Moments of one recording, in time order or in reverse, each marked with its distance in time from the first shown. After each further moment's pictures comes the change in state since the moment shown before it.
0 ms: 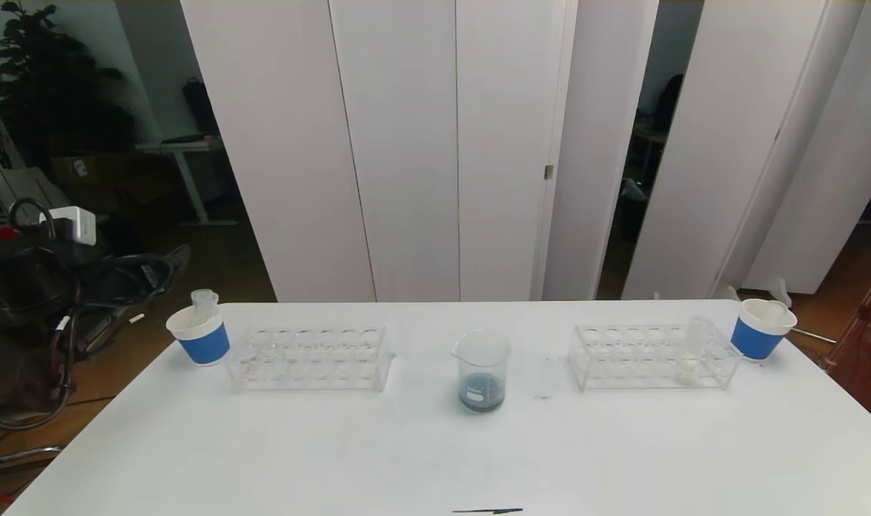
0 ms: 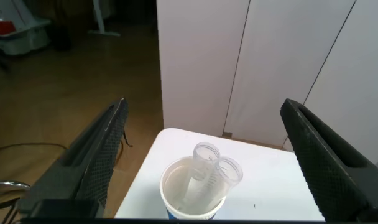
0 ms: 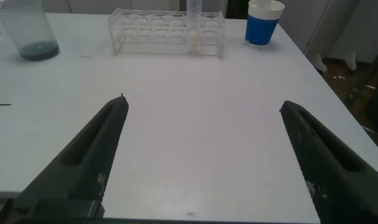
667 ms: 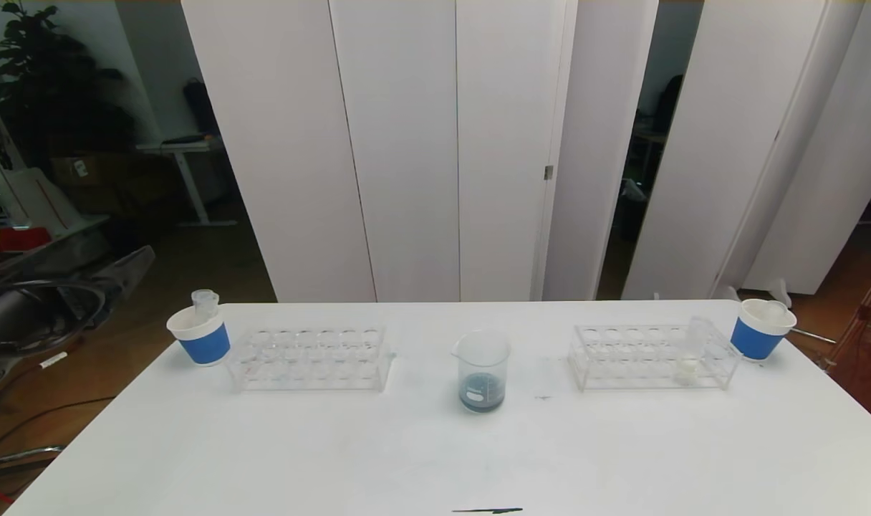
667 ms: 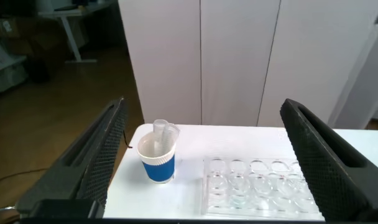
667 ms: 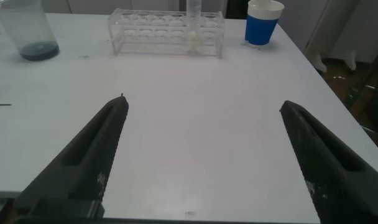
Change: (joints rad) left arm -0.093 -0.635 0.409 0.171 -0.063 0.060; right arm 0.000 0.000 0.000 0.000 0.000 0.000
